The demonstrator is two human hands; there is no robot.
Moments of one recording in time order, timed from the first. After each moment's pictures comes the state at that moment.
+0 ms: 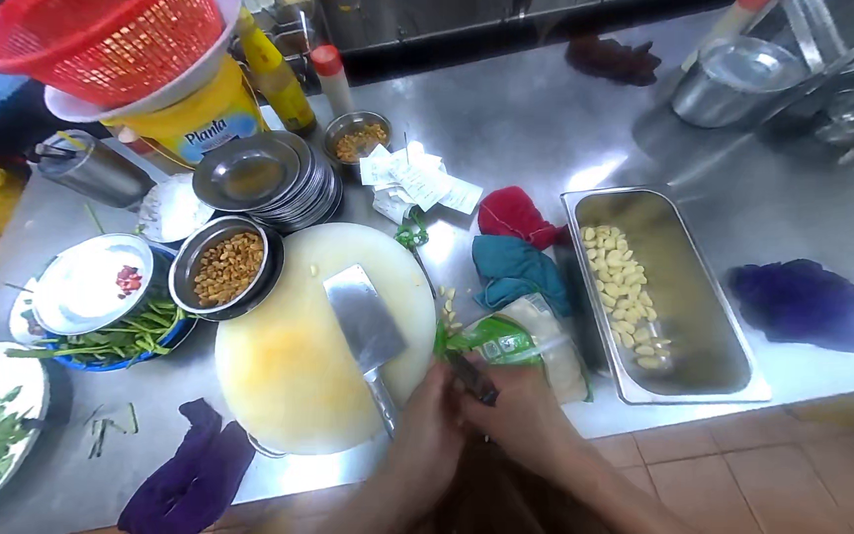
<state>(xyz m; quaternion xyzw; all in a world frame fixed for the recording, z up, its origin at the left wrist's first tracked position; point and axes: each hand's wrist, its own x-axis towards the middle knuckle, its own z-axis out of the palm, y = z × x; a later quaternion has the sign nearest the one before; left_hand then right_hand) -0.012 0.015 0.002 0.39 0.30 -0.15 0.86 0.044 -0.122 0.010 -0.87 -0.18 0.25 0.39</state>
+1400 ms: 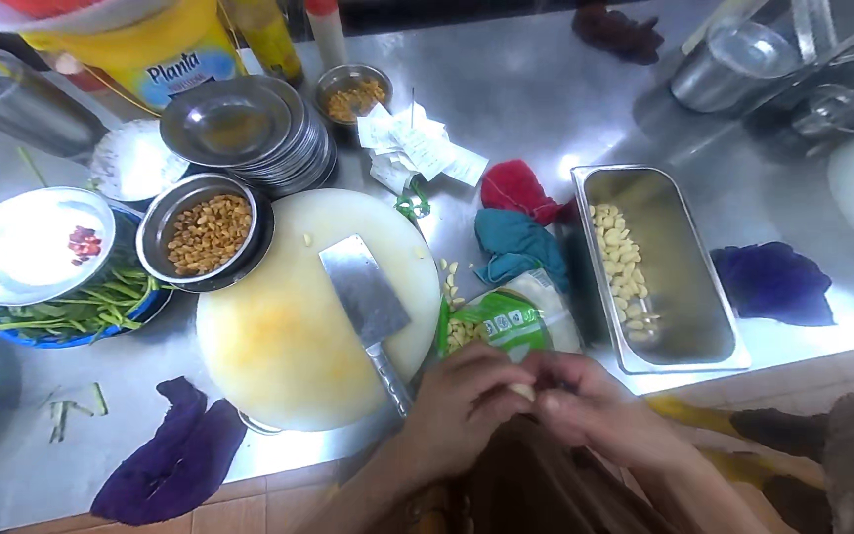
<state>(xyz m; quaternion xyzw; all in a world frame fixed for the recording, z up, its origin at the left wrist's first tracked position) -0.017 0.036 -0.012 0.73 -0.15 0.04 0.66 0.037 -0.178 0.011 -0.59 -0.13 0.42 0.68</state>
